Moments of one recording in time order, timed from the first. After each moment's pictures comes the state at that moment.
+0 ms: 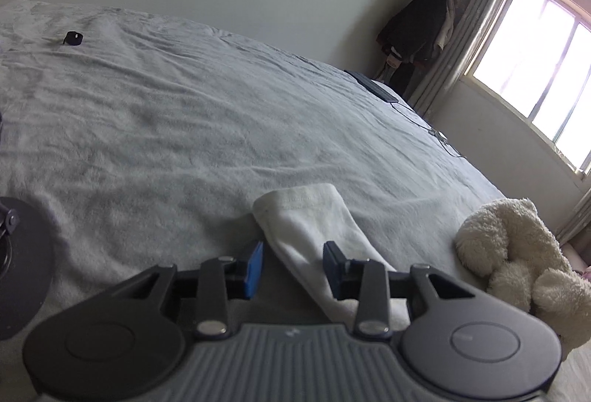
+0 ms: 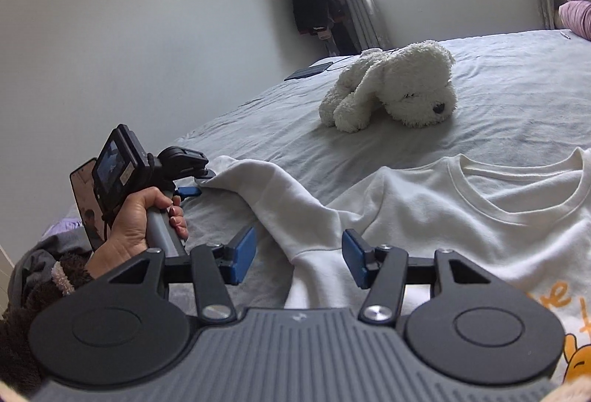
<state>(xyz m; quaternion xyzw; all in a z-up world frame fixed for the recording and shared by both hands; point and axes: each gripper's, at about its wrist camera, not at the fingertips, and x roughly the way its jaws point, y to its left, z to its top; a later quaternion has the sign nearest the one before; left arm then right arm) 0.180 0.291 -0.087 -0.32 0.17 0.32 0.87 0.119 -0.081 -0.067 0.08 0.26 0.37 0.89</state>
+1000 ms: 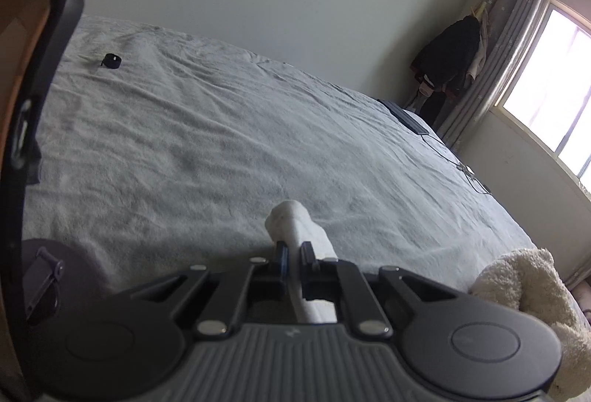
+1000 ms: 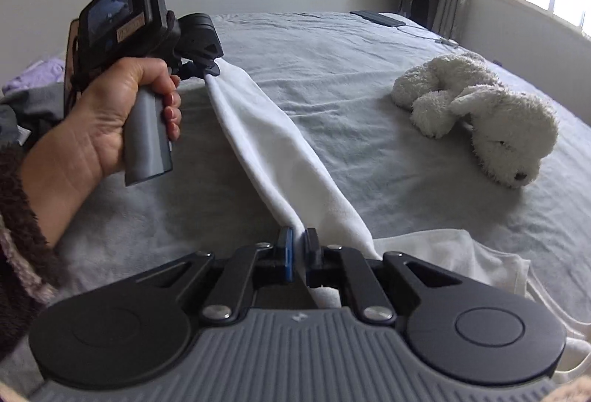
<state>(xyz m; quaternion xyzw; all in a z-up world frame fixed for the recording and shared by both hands) 0.159 0.305 -0.059 -0.32 0.15 0.39 0.85 0.159 0.017 -0.050 -0.17 0.30 0.43 0.83</state>
